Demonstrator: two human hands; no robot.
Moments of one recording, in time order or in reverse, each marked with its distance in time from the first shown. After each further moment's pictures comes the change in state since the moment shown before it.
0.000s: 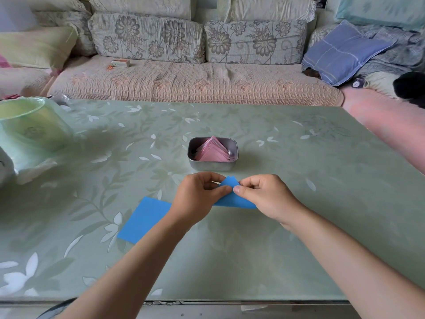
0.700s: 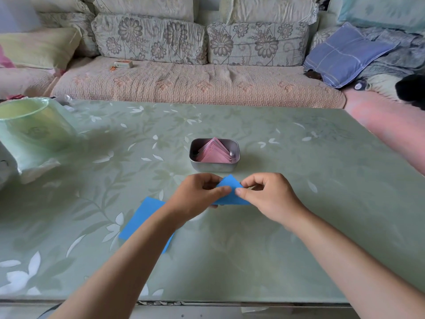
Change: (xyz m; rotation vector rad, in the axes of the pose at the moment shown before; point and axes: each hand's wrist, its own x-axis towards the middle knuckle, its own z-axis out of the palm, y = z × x) left_hand 0.000 0.011 -0.015 -0.044 -0.184 -0.089; right_hand 0.002 -0.001 -0.001 -0.102 0.109 -0.063
